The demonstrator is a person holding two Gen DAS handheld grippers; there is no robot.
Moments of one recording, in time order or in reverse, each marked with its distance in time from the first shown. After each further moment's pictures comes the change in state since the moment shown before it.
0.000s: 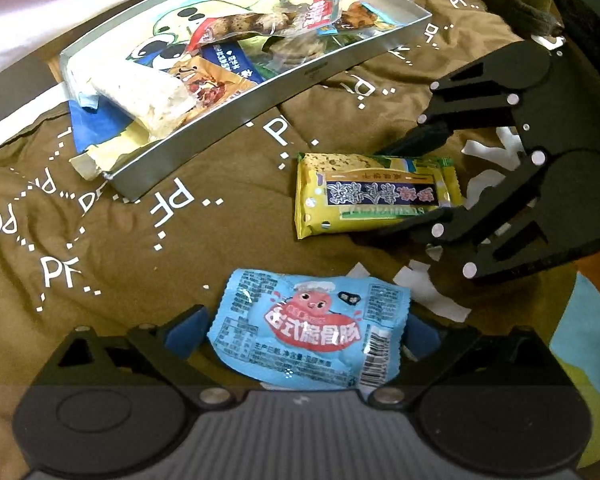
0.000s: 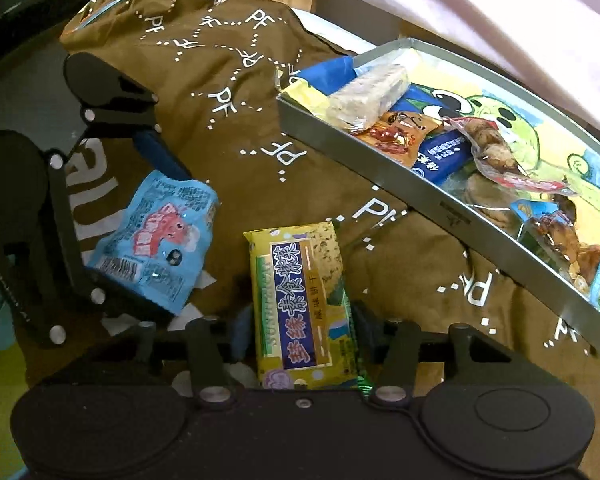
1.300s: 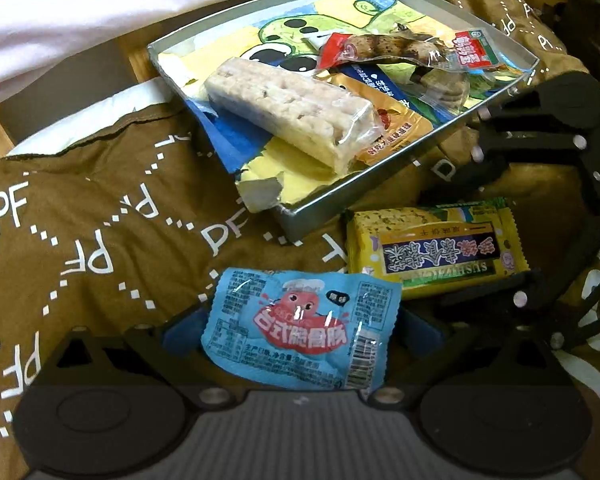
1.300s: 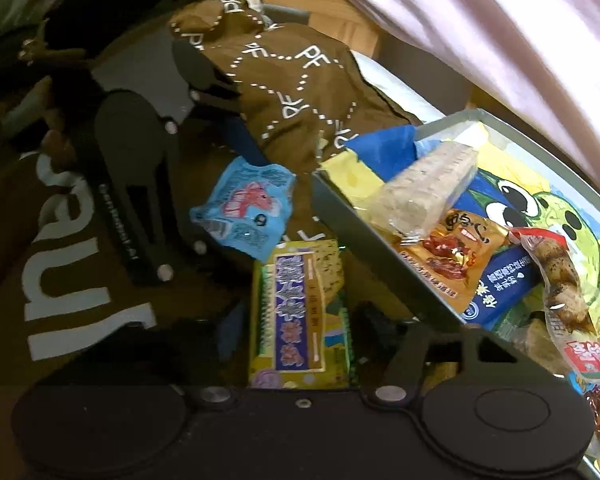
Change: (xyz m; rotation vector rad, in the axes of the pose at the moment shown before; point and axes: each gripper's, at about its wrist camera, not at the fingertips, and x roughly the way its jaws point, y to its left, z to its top) left arm 0.022 0.099 0.010 -0.052 -0.078 0.086; right arm 0.049 0.003 0.057 -0.188 -0.119 0.093
